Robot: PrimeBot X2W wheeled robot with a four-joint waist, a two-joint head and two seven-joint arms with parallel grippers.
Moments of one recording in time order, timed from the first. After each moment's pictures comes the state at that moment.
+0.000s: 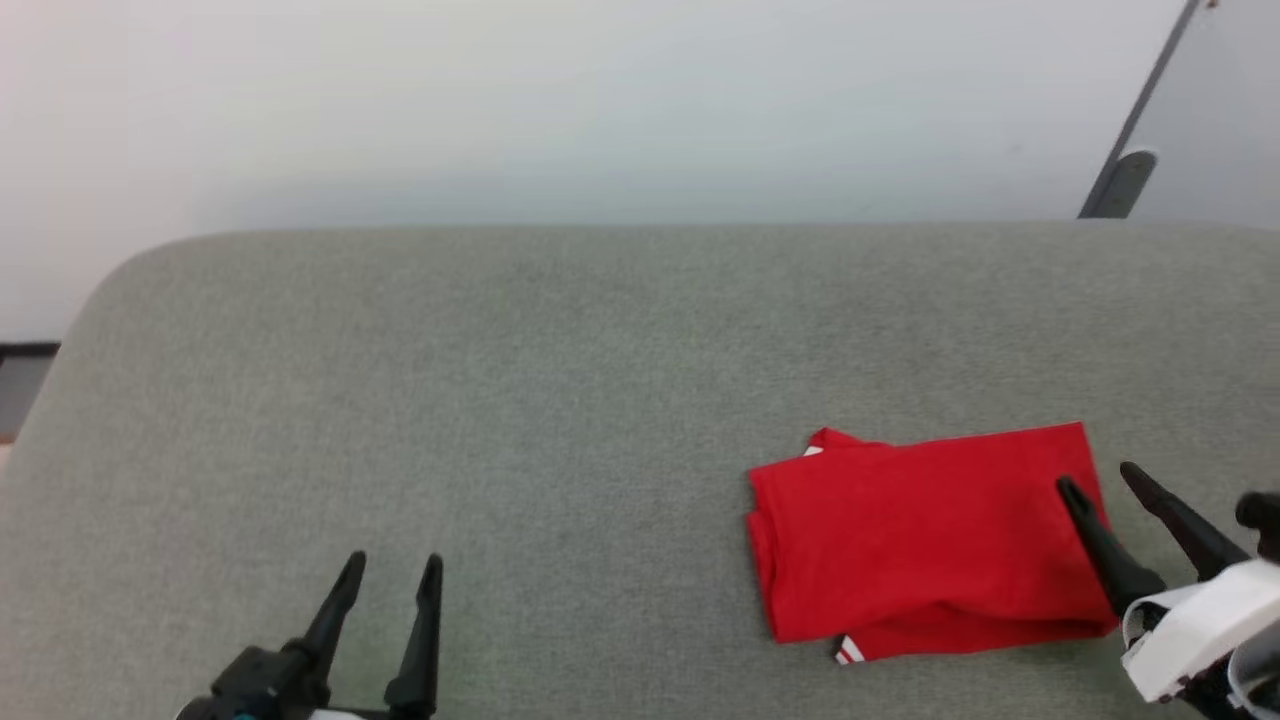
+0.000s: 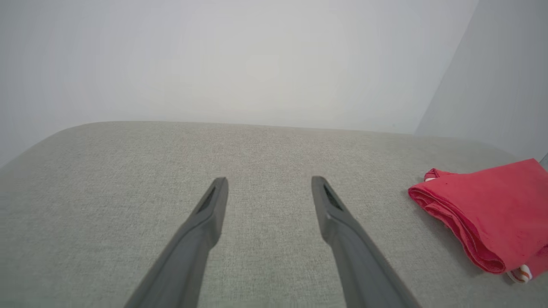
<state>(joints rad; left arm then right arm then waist) 0.04 0.17 -0.06 0.15 -0.27 -0.13 -0.26 -0.23 -0.60 0.44 0.28 0.81 0.13 -0.13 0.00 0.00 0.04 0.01</state>
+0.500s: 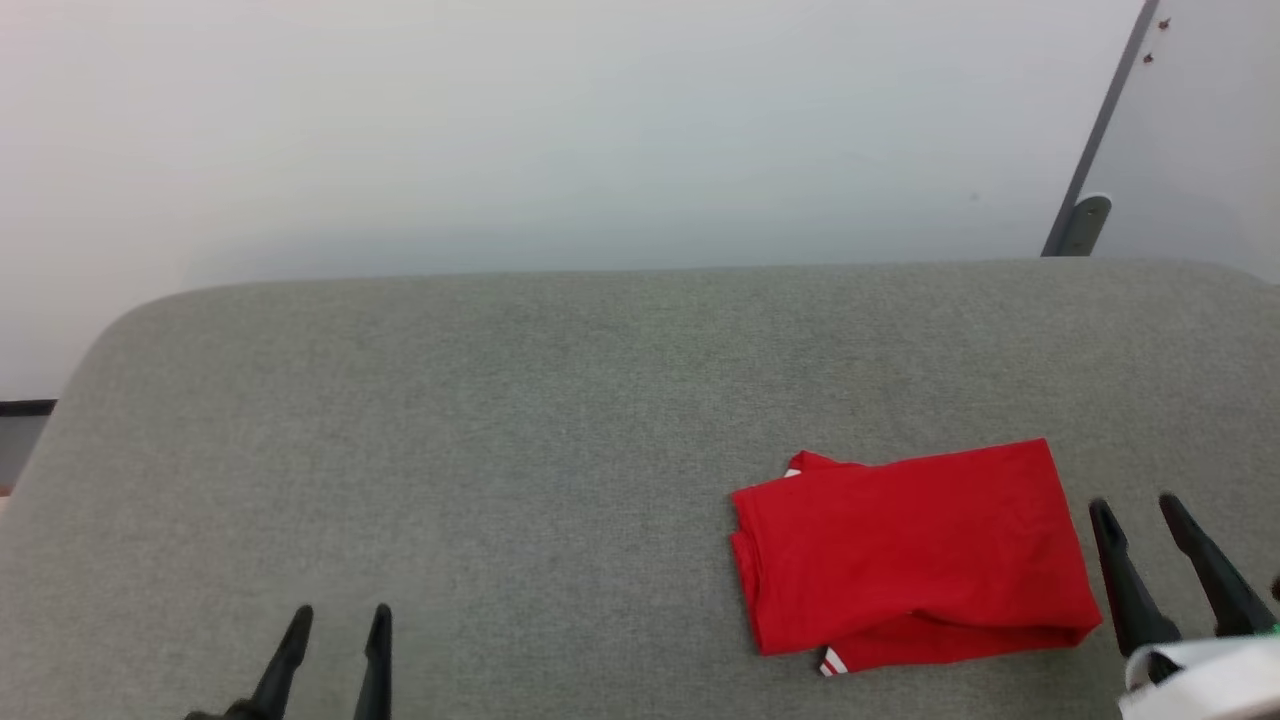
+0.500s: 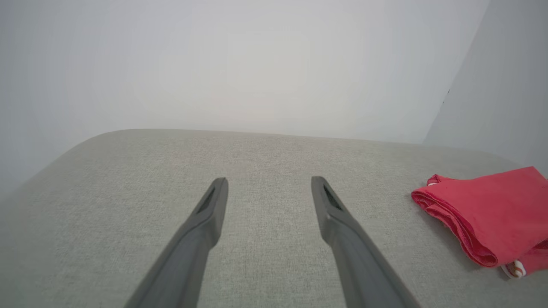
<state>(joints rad) 0.17 0.16 0.02 0.08 -0.26 -0.13 -0.26 -0.06 -0.40 0.16 0.21 0.59 0.13 -0.26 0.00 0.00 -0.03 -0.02</state>
